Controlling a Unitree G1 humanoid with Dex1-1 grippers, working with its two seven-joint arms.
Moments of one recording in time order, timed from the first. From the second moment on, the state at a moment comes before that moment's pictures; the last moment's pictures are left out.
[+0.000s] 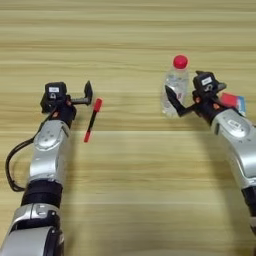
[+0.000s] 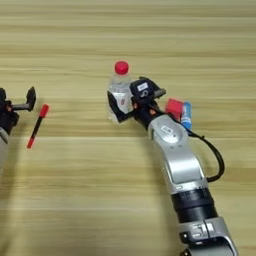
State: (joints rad) left arm -0.34 0.14 0.18 0.48 -0.16 -0.12 -0.12; right arm -0.32 -0.15 0.09 0.04 0.05 0.23 0.29
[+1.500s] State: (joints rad) left arm -0.30 0.12 0.08 0.34 -0.17 -0.13 -0.29; right arm -0.46 -0.07 0.04 0.22 0.07 0.17 0.29
